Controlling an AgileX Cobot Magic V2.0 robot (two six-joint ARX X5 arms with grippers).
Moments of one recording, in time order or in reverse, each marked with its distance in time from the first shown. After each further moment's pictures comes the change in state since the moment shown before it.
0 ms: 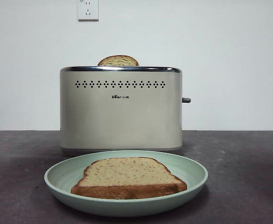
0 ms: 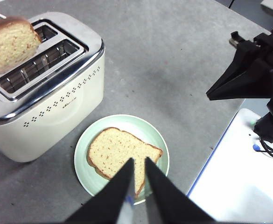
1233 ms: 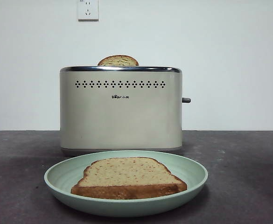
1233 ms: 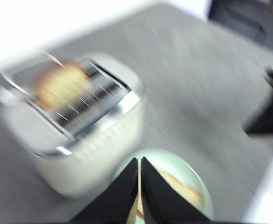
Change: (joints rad) left arm 0.134 -0.071 -0.061 0.206 -0.017 0.018; right arm 0.000 -0.004 0.000 0.010 0.023 0.000
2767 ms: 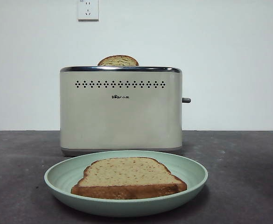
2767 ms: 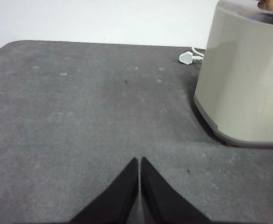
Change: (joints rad) left arm 0.418 -0.882 -1.371 0.752 -0.255 -0.179; right arm 0.000 -0.005 0.000 0.000 0.000 0.000
